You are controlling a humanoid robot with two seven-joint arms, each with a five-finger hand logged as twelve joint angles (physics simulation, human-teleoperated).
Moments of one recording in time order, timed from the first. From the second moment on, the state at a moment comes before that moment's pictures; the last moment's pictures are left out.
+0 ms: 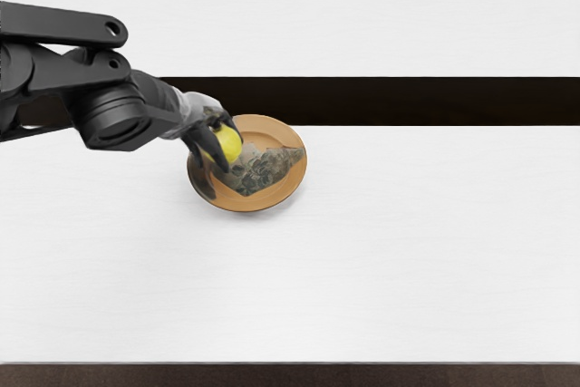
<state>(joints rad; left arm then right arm) -1.76 0.43 0.42 -1.48 0.08 0.17 0.61 0.02 0.00 0.08 0.19 0.14 -0.08 0.12</state>
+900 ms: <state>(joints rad) -1.76 0.50 0.37 -1.46 0.05 0.18 0.61 0.02 0.00 0.08 0.19 0.14 -0.08 0.12</state>
